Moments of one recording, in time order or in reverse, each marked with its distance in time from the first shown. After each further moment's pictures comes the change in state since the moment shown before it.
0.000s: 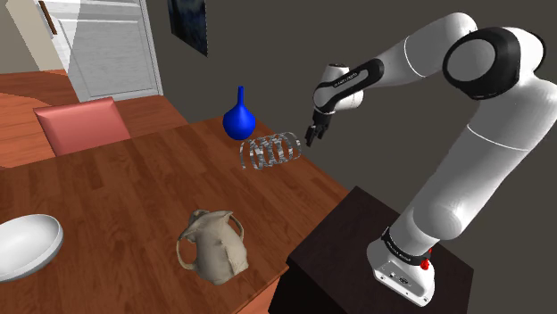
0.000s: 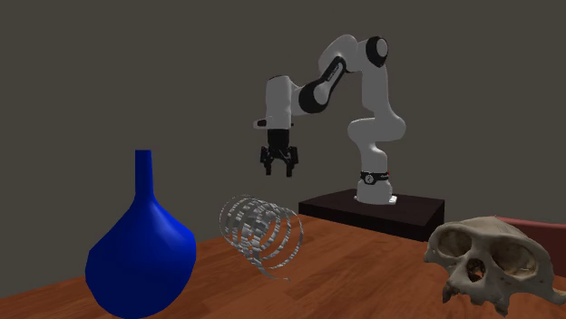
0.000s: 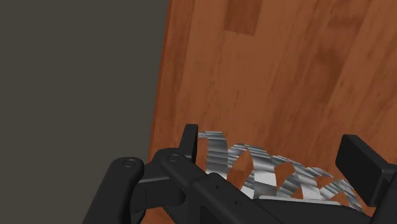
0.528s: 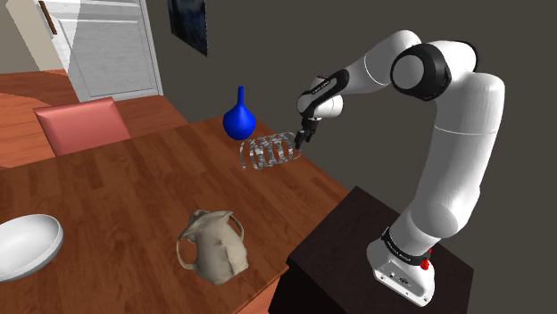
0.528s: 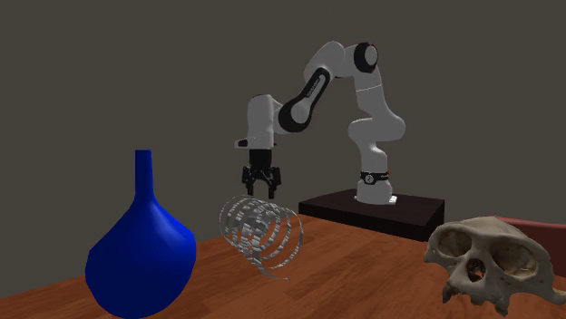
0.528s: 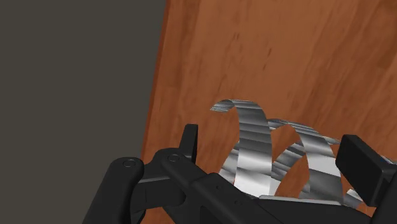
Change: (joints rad) arm -0.063 0.303 0.054 0.210 0.184 0.099 -0.186
